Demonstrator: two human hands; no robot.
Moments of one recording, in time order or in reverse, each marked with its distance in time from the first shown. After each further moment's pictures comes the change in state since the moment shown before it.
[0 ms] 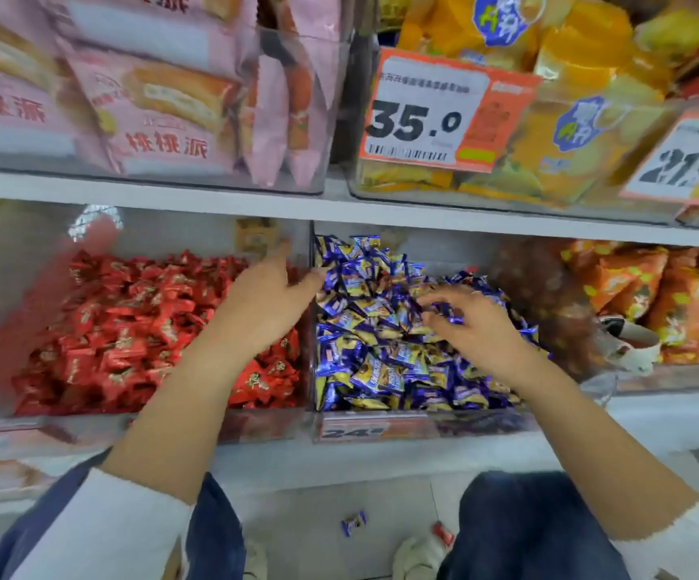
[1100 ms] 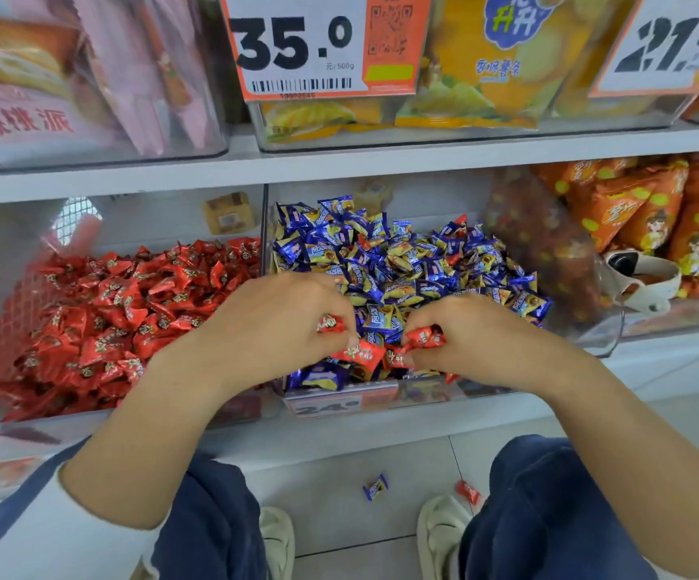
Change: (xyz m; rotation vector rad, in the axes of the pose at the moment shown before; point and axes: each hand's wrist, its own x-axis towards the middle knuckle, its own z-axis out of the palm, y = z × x) left_hand -0.033 0.047 0.020 0.426 -0.358 0.539; right_hand -0.041 0.009 -0.012 -0.171 -0.301 -0.135
